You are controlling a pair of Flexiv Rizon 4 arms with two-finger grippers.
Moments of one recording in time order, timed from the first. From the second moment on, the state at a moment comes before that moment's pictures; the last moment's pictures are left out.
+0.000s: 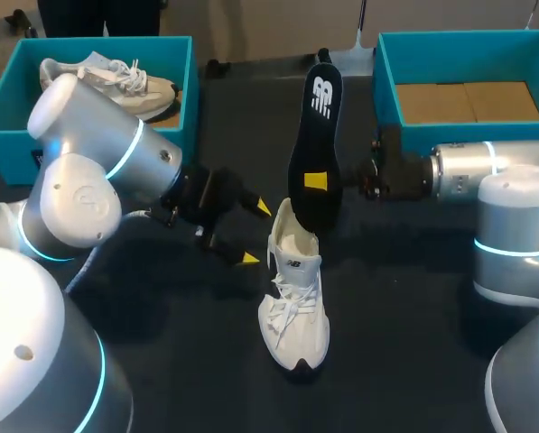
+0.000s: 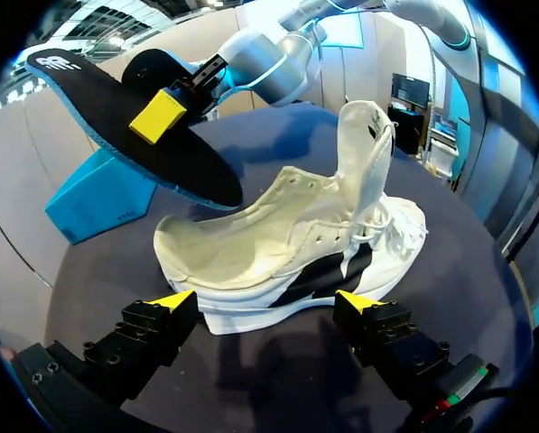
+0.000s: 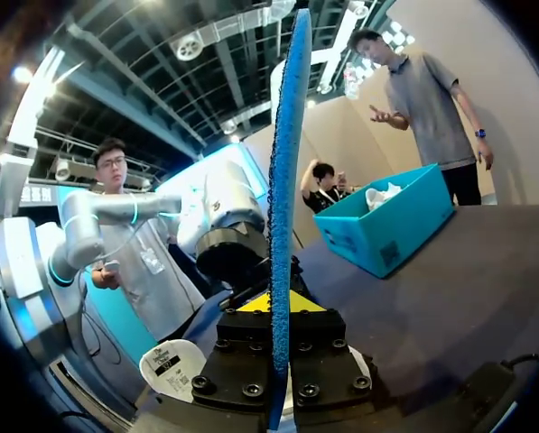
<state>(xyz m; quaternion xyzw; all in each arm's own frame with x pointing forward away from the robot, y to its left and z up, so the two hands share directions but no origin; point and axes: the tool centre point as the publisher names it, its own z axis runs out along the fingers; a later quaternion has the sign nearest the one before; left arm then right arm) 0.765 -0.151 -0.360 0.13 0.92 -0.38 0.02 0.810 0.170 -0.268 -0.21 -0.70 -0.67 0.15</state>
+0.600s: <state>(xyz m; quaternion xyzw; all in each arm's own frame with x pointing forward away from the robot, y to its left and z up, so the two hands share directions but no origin) 0.764 -0.161 -0.358 0.11 0.92 -0.37 0.01 0.805 0.170 -0.281 -0.22 -0.70 -0.66 0.15</state>
